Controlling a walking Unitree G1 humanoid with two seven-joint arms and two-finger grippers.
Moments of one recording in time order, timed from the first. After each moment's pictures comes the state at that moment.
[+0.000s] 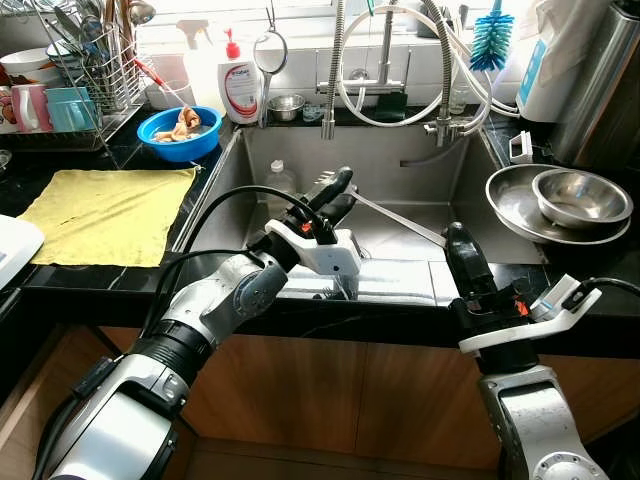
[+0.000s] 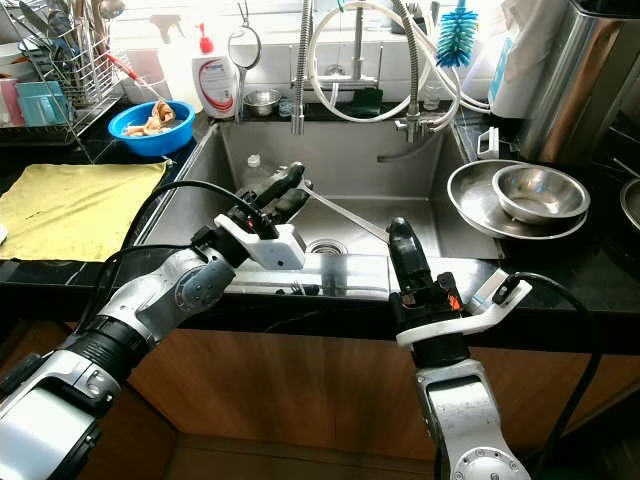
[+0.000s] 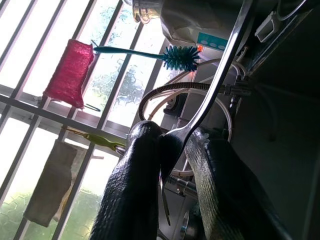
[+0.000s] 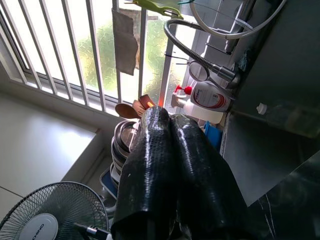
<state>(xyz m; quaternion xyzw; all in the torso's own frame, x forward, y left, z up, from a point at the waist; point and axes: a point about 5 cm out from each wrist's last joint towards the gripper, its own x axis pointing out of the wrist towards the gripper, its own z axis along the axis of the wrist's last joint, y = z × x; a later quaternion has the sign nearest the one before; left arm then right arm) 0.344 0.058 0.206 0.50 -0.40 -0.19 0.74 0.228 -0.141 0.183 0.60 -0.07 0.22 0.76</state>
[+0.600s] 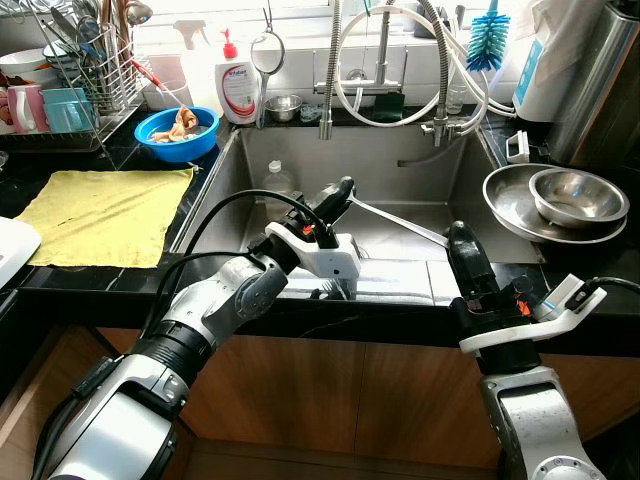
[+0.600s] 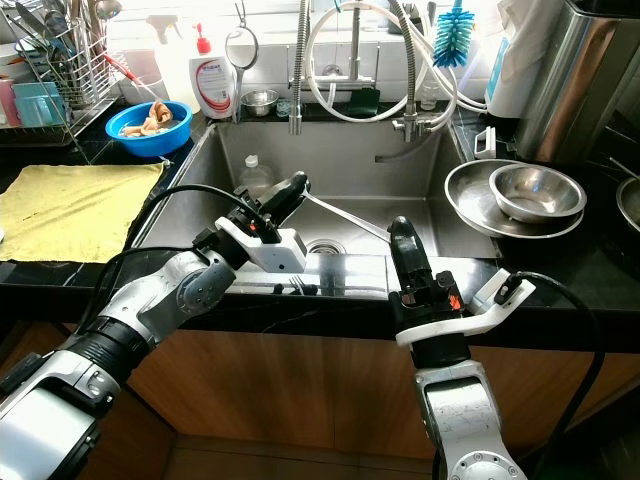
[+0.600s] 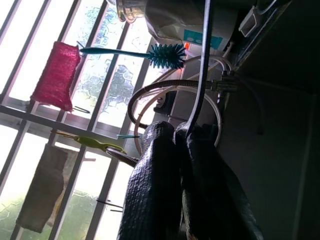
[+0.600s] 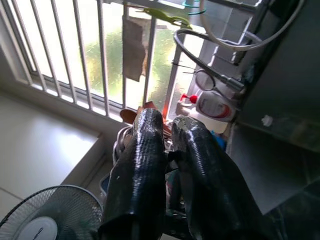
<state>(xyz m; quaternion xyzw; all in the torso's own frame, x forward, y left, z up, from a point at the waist) 0.345 0.058 0.196 0.52 -0.39 -0.20 0.73 0.225 -0.136 0.194 0.59 -0.09 0.22 0.77</state>
